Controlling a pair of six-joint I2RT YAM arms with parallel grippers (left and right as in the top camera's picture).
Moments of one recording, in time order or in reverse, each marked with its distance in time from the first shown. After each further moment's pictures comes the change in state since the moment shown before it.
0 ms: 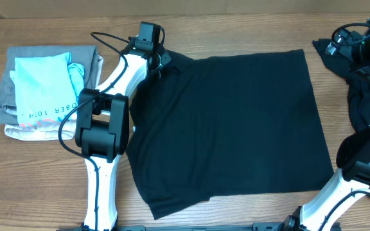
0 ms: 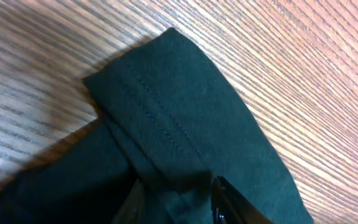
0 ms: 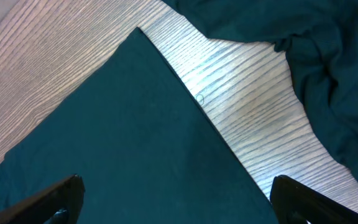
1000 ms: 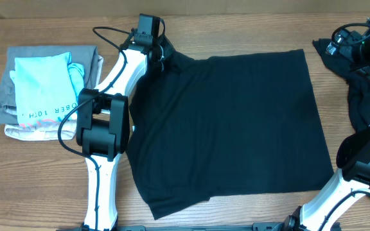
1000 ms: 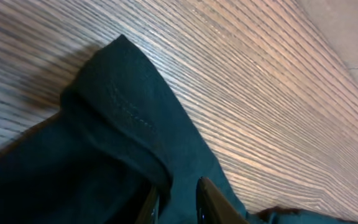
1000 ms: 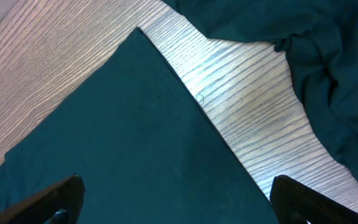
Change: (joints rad) left arm 0.002 0.017 0.090 -0.002 0.115 -0.014; right arm 0.000 0.000 0.000 0.000 0.000 0.000
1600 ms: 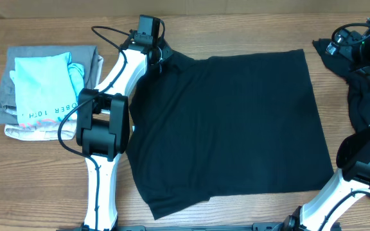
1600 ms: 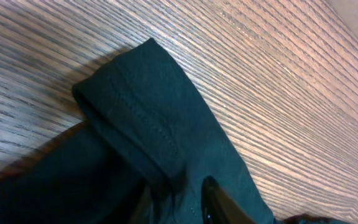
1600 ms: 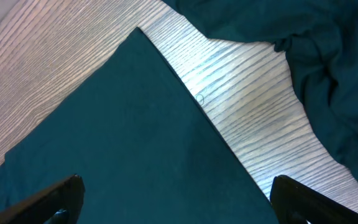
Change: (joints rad) left arm 0.000 0.000 0.000 -0.041 -0.063 0.035; right arm 0.000 0.000 0.000 0.000 0.000 0.000
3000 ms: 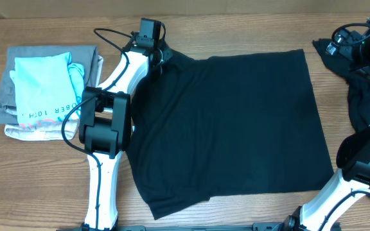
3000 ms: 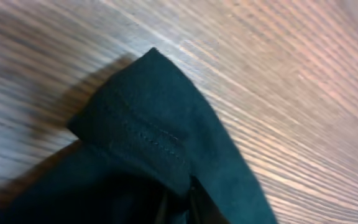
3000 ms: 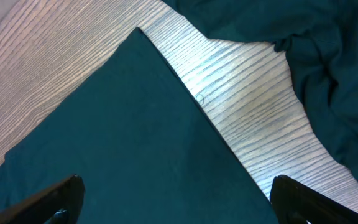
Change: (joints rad) left arm 0.000 0.043 0.000 0.062 -0.005 0.006; right arm 0.000 0.000 0.000 0.000 0.000 0.000
